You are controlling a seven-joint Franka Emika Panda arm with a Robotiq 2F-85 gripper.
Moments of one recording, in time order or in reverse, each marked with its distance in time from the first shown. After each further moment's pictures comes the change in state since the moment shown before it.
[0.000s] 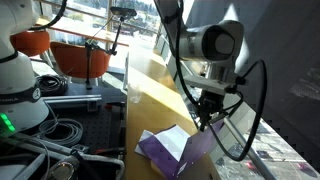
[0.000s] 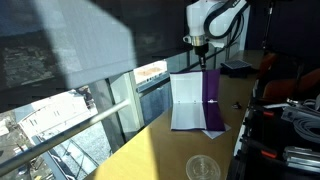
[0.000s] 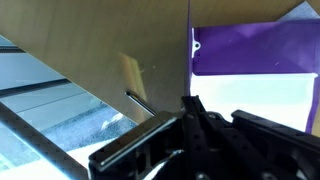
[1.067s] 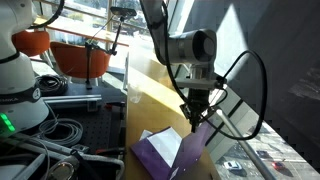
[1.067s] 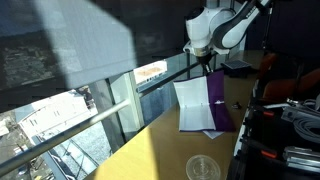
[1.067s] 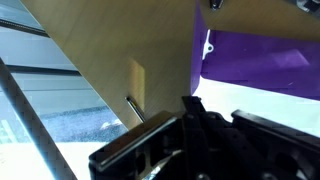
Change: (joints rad) arm 0.062 -0.007 0.006 -0.095 -0.275 -0.017 0.068
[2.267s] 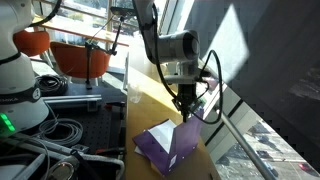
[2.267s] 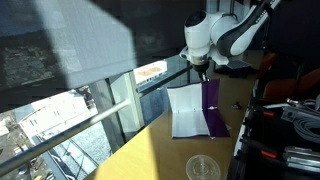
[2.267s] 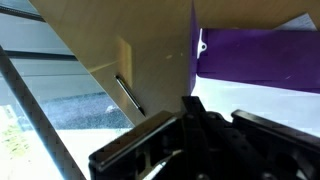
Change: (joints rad) arm 0.053 0.002 0.054 -0.062 -0.101 0.051 0.238
